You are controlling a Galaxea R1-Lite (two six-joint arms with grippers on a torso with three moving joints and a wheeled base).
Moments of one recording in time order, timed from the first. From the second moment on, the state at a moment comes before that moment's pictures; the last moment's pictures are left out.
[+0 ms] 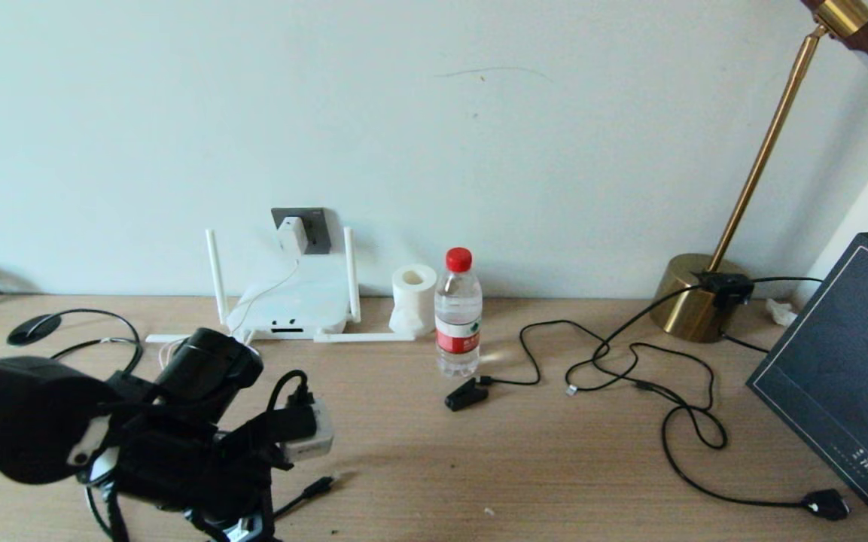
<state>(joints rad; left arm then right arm) -0.35 1.69 -0.79 0.24 -0.16 0.76 -0.10 0.28 0.00 0.00 0.00 -0.01</state>
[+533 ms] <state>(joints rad) -0.30 1.74 -0.80 0.23 -0.16 0.80 -0.10 0.28 0.00 0.00 0.00 -0.01</state>
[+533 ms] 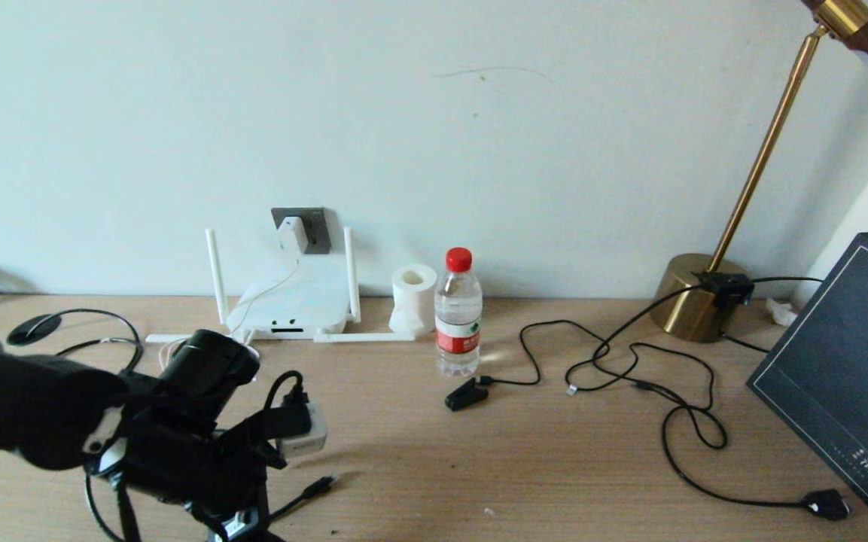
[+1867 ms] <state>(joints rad) -0.28 1.75 -0.79 0.23 -0.20 0.83 -0.10 0.28 0.00 0.00 0.00 -0.01</state>
